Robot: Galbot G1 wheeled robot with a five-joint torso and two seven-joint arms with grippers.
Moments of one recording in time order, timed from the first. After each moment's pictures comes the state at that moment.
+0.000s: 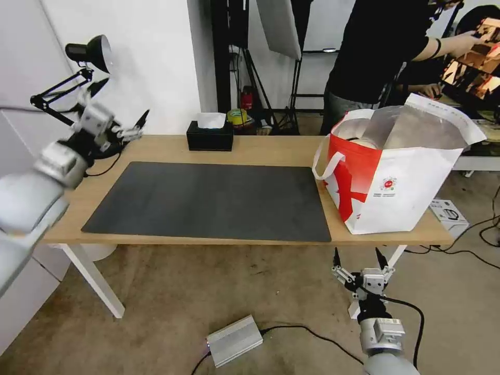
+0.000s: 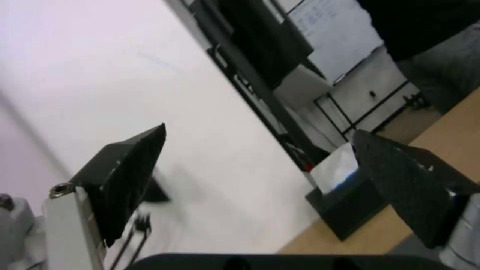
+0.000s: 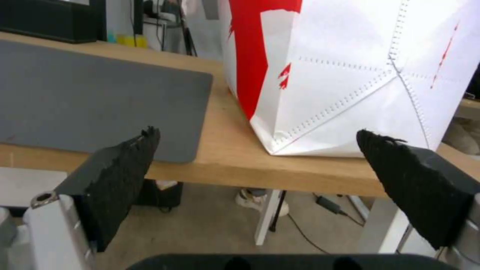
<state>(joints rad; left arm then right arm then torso) 1.02 -0.59 -0.57 -1.93 -0.32 -0.03 0.00 -1.64 1.13 0.36 2.06 0.10 0.12 0.48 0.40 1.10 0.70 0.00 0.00</state>
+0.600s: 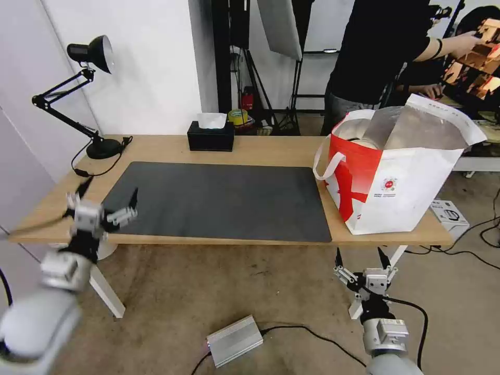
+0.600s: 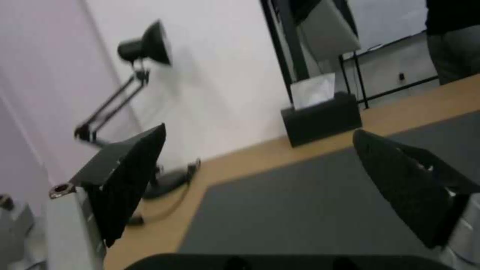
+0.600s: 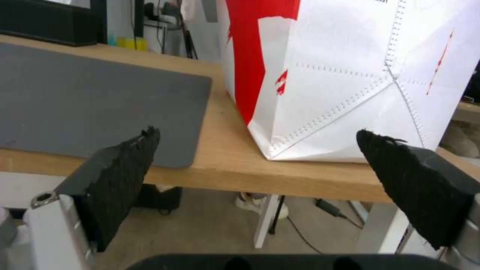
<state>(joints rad) 1.60 -1.03 -0.74 -2.18 -0.19 -0.05 -0.15 -1.64 1.12 0.36 2.06 0.10 0.12 0.48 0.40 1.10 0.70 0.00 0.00</state>
